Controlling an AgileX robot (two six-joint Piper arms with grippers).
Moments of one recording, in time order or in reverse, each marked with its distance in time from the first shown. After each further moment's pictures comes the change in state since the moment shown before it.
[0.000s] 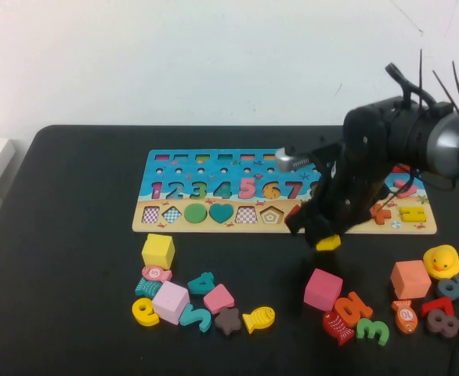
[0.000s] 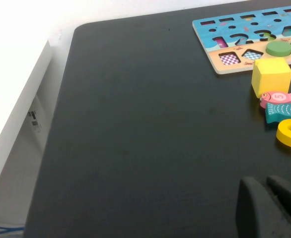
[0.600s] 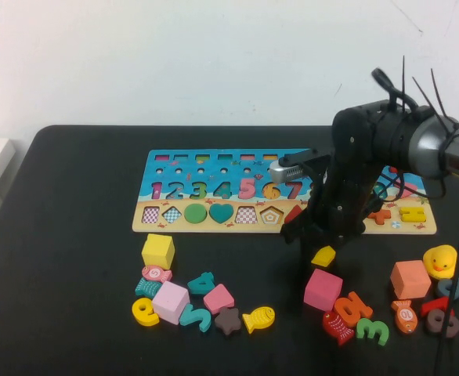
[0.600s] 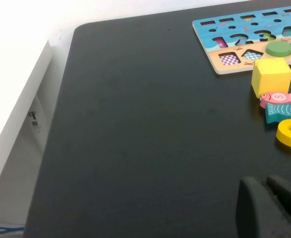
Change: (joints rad) right arm 0.001 0.084 -0.088 0.045 0.119 -0.009; left arm 0.000 0.000 0.000 0.000 0.000 0.000
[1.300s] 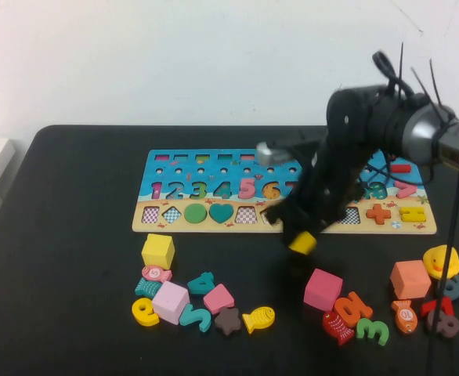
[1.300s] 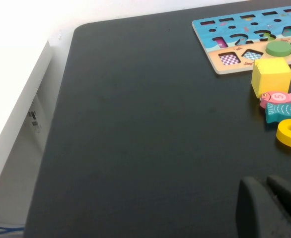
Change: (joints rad) right arm 0.002 0.035 -0.124 0.097 0.066 -0.042; left arm 0.000 0.000 0.000 0.000 0.000 0.000
